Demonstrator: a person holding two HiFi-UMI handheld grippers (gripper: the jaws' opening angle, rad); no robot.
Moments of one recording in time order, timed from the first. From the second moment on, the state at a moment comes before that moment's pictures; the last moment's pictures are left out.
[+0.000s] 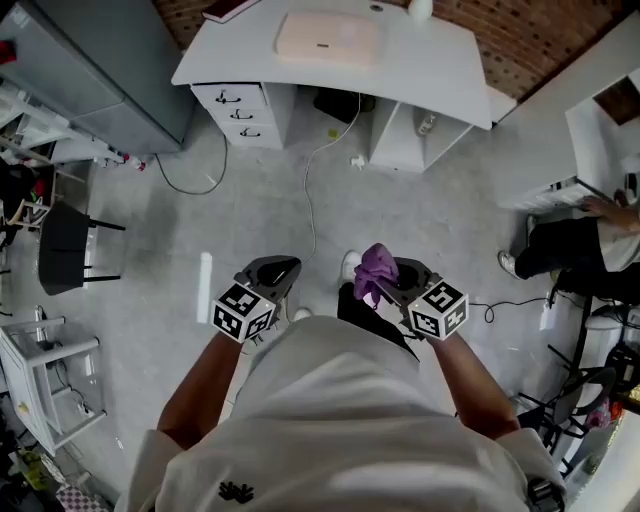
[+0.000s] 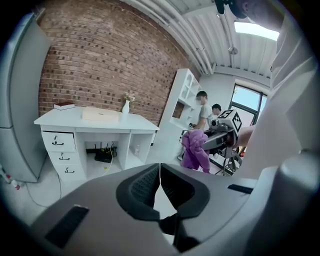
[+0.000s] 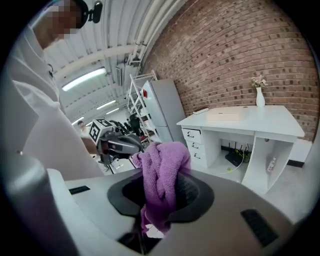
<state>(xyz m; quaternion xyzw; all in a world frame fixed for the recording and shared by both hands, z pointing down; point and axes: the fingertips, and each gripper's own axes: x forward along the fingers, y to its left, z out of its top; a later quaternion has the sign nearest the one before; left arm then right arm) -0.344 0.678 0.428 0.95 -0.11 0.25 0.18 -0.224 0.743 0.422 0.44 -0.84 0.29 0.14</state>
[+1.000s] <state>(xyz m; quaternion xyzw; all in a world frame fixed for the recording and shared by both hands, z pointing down) -0.096 0.377 0.434 0.94 -0.15 0.25 0.16 0.027 0.472 0.446 0.44 -0.84 0.30 0.13</state>
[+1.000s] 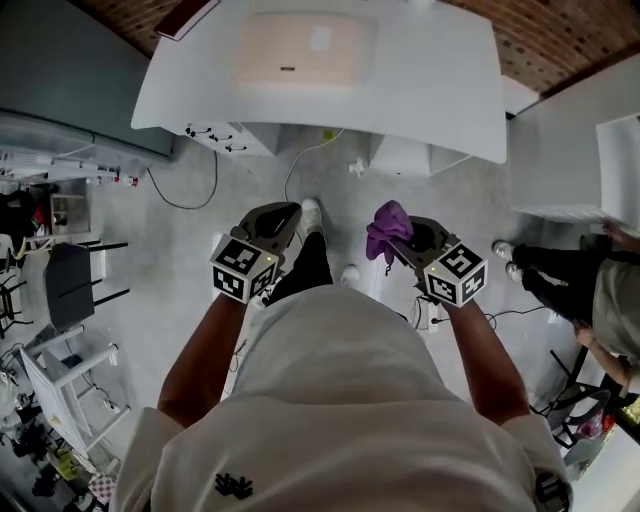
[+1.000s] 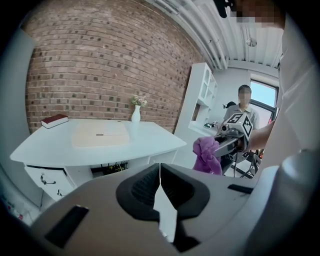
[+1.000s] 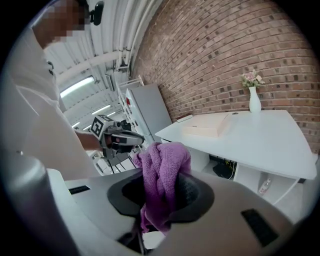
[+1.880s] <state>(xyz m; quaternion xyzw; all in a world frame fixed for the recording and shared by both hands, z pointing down) -0.001 0.031 0.481 0.94 -0.18 0.27 0.14 0.080 0.143 0.438 0.39 -0.86 0.24 0.23</state>
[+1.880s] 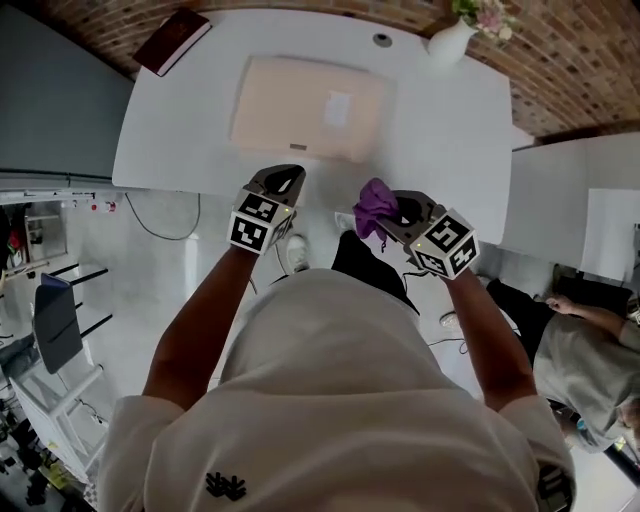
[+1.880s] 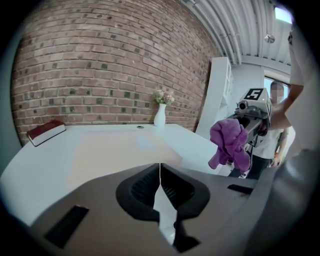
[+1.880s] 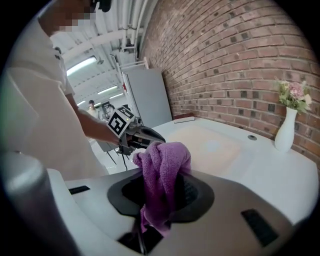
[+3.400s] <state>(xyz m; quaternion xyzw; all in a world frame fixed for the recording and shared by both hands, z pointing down) 0.057 -0.067 0.551 0.88 -0.33 0.29 0.21 0.229 -0.128 0.544 0.22 -0.88 0.15 0.40</state>
